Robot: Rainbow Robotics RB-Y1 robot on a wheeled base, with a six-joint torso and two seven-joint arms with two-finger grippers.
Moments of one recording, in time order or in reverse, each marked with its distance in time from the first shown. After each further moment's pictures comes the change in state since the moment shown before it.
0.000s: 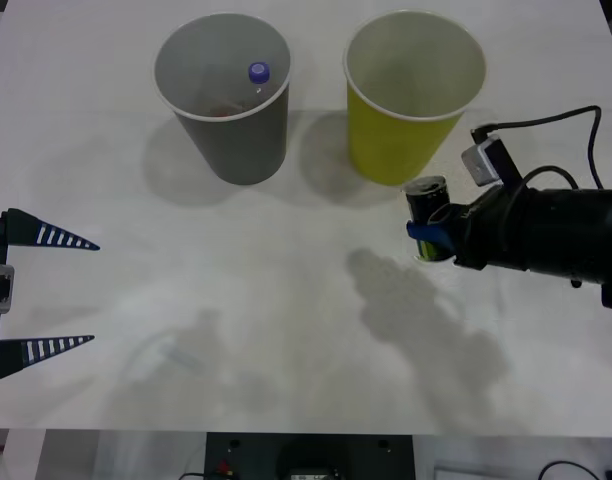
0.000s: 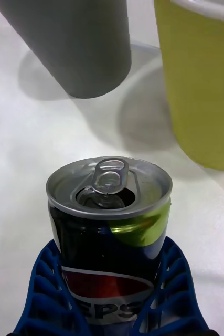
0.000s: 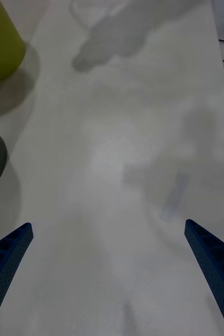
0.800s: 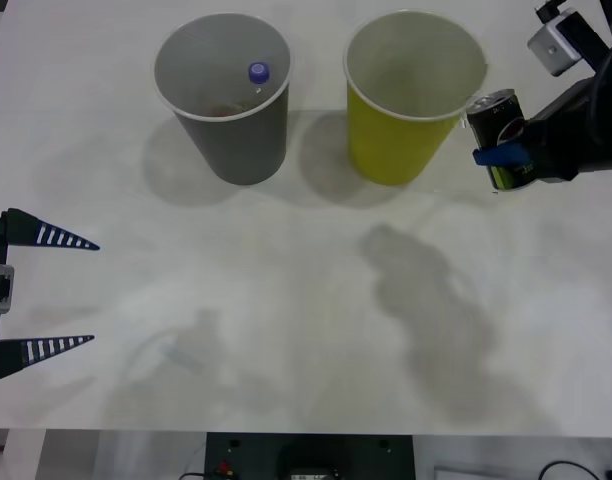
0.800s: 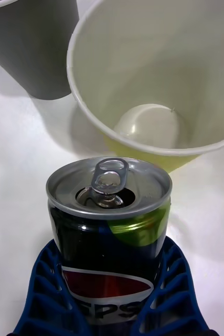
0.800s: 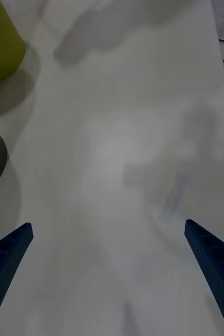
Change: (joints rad) right arm -0.333 -0.169 -0.147 0.025 -0.086 -0.412 -0.096; left arm 0.000 0.000 0.000 0.000 0.000 0.000 0.000
